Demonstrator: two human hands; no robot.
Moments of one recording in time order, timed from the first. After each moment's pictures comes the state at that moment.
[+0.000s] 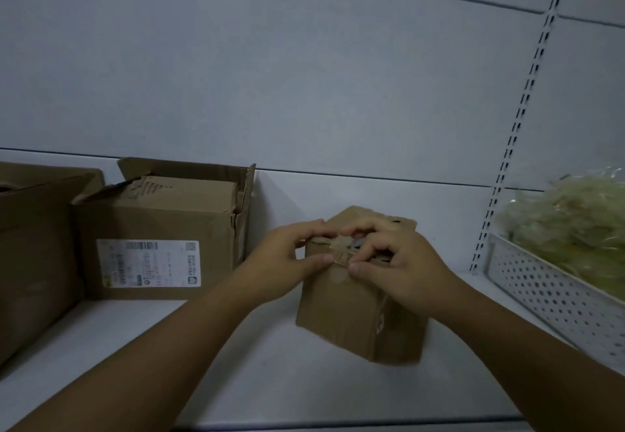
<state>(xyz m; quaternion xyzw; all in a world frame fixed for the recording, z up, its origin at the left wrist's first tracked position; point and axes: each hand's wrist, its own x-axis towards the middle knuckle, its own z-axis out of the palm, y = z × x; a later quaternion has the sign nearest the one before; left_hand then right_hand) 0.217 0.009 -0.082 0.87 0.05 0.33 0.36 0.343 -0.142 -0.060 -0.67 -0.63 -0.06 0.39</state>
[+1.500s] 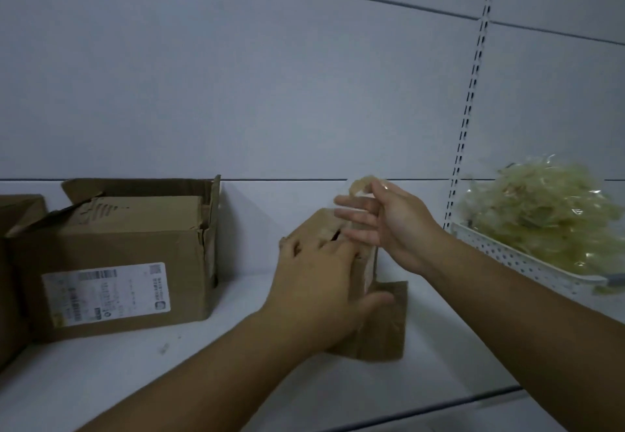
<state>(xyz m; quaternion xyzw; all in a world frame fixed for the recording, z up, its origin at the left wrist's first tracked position) 0.229 -0.065 -0.072 0.95 0.10 0.30 0.04 0.365 -0.126 -0.027 -0.53 -0.33 0.23 0.75</state>
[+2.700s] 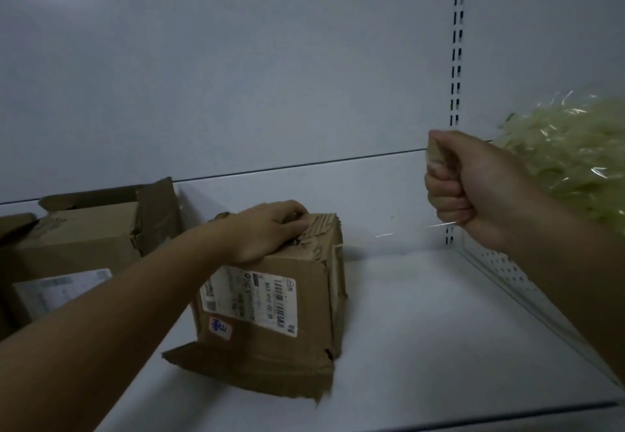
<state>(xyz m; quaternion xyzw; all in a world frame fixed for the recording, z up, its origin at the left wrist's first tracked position) 0.316 -0.034 -0.030 0.97 0.21 0.07 0.13 0.472 -0.240 -0.015 -0.55 -0.38 0.22 0.71</state>
